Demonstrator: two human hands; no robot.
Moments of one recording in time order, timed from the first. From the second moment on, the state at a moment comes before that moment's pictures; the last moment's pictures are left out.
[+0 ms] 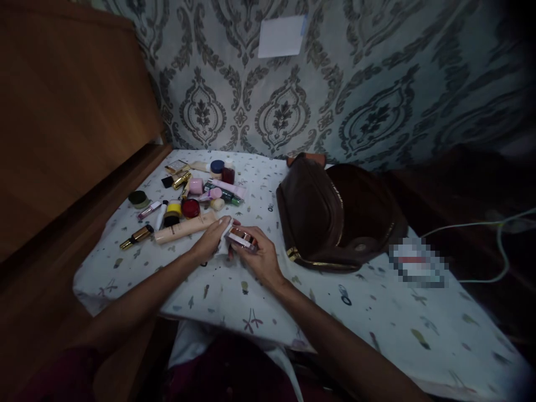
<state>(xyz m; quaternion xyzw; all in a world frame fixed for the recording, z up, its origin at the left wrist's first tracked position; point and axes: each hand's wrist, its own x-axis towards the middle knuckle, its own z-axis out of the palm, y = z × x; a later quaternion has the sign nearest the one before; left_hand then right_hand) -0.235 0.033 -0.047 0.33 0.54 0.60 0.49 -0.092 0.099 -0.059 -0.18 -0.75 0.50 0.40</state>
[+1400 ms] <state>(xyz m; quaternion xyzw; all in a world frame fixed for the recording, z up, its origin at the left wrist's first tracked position) -0.240 0.032 -0.053 0.40 0.59 0.58 0.40 -0.086 0.101 -0.063 -0.20 -0.80 0.43 0.36</state>
